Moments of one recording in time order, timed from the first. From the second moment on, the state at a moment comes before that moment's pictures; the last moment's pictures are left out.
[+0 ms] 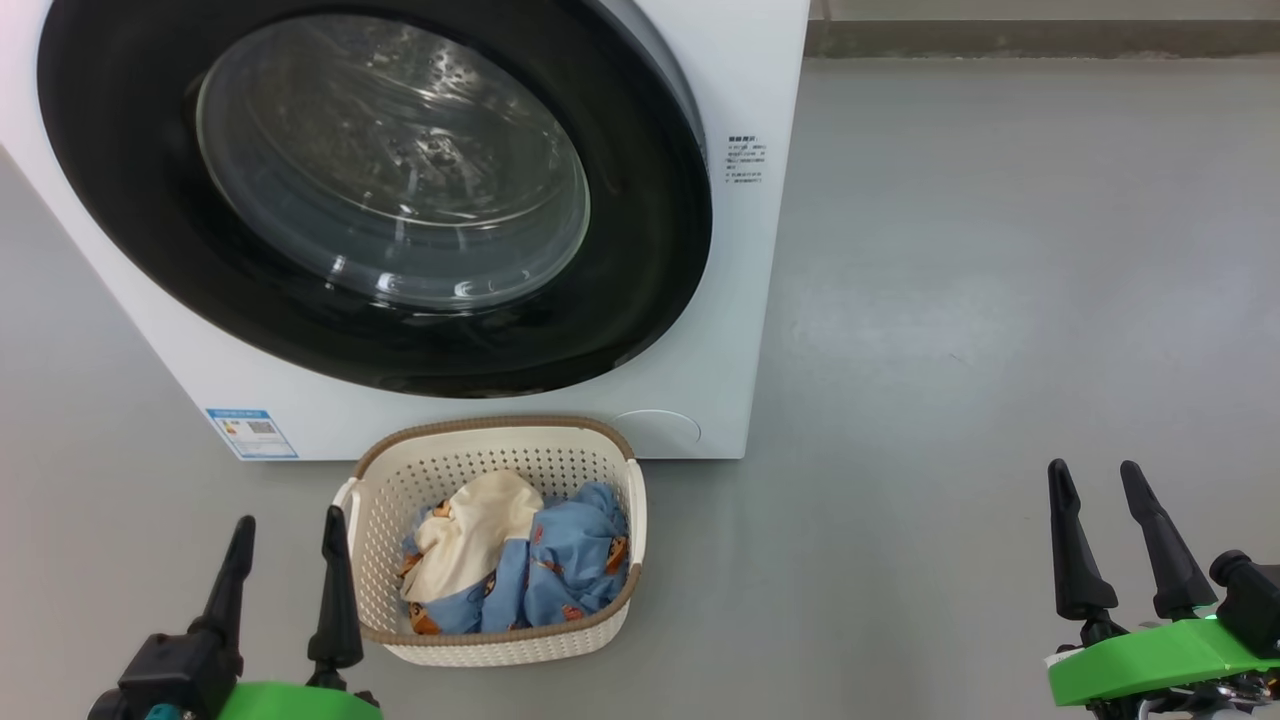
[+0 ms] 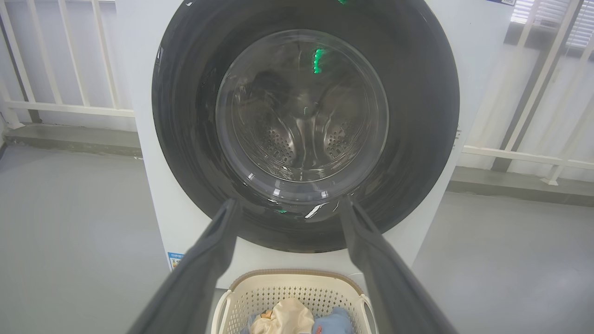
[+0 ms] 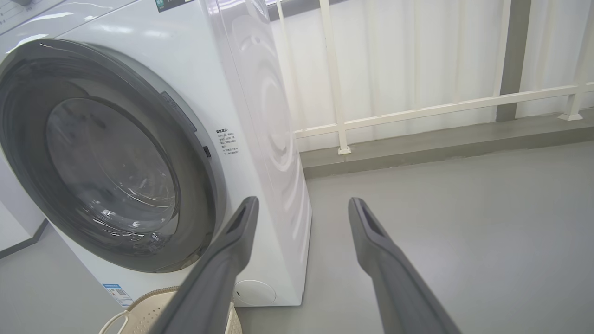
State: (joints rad) left arm -0.08 0.04 0.02 0.26 -0.22 -0.10 -0.26; right arm 0.01 -0.11 -0.05 0.16 0.37 0.12 -0.25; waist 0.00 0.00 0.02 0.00
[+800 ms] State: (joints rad) left arm -0.08 0.04 0.00 0.26 -0.24 -0.10 -0.26; right arm -0.01 -0.10 -0.04 0.17 0.45 0.12 -0.25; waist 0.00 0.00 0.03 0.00
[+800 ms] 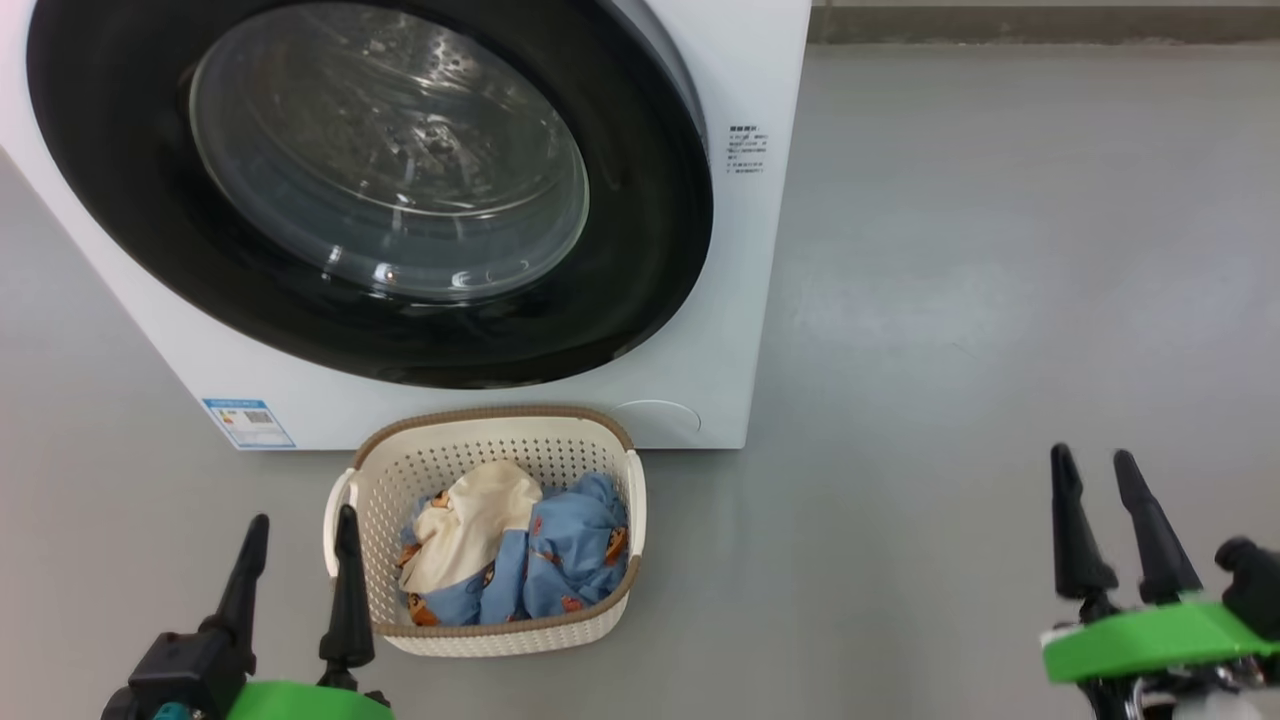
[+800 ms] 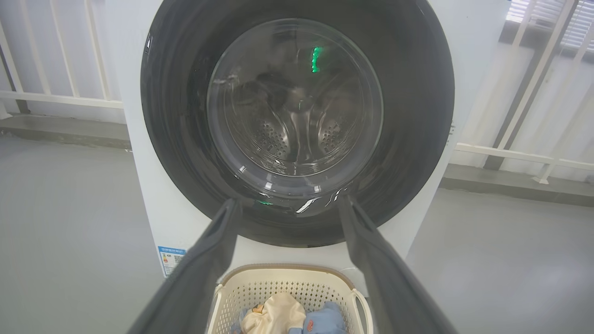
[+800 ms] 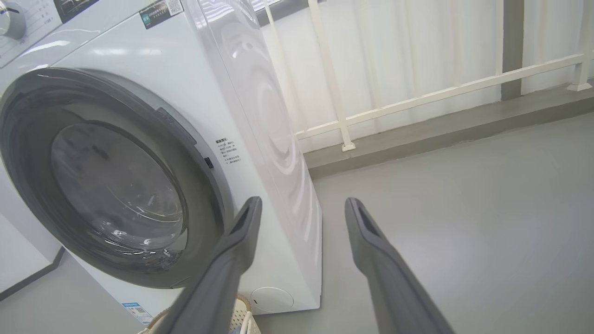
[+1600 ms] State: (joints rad) left arm -0.22 0.04 -0.16 0.22 -0.34 -0.05 -0.26; right arm -0.62 -0.29 0.04 0.28 1.62 0.12 0.06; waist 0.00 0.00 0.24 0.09
